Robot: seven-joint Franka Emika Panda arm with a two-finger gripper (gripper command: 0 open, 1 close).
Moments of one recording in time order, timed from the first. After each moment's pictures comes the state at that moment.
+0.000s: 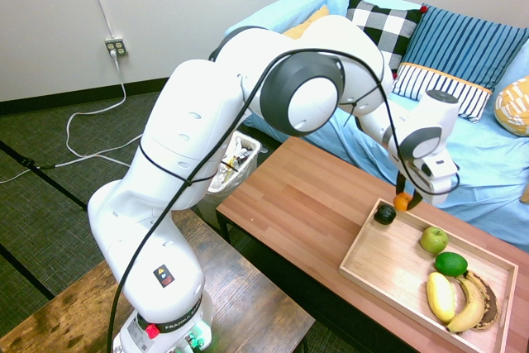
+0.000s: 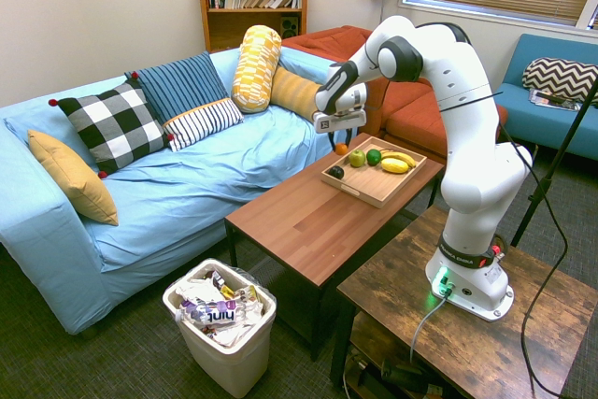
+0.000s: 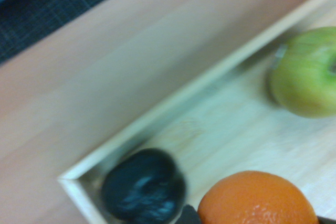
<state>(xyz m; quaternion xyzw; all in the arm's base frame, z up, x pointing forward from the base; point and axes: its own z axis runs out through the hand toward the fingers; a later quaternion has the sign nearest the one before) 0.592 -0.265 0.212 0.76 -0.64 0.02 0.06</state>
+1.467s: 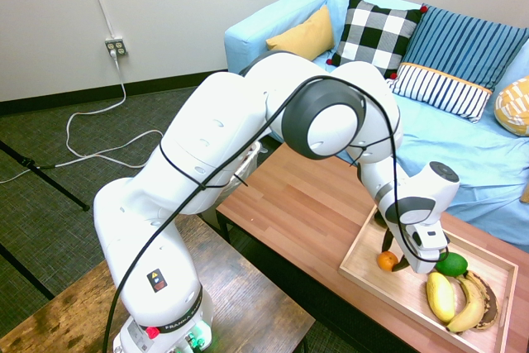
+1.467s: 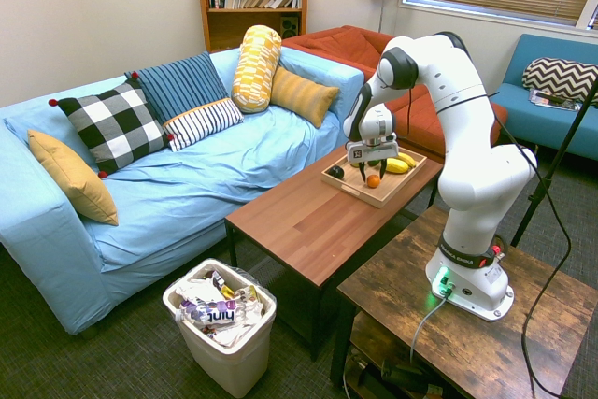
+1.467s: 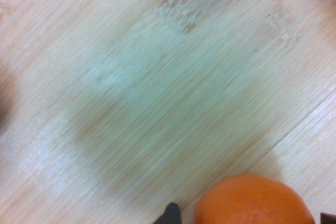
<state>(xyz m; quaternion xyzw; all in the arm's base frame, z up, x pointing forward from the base) 0.518 -0.300 0.110 0.74 -0.67 -0.04 0.05</state>
